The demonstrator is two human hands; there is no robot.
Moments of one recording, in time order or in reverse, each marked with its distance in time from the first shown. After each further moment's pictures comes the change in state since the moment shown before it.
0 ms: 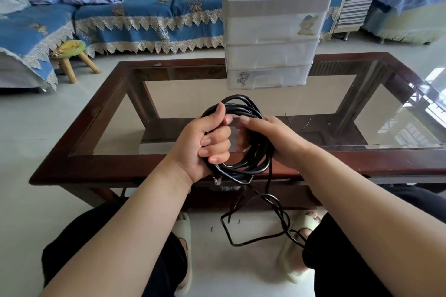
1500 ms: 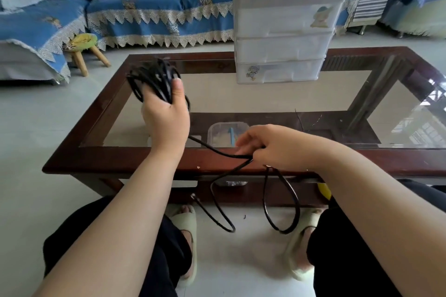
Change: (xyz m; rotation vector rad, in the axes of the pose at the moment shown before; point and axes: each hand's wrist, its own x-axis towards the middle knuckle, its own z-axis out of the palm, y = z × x) left_hand 0.011 0.018 -0.042 0.947 1.067 0.864; right_hand -0.027 -0.035 0.033 -0.982 -0.094 0.132
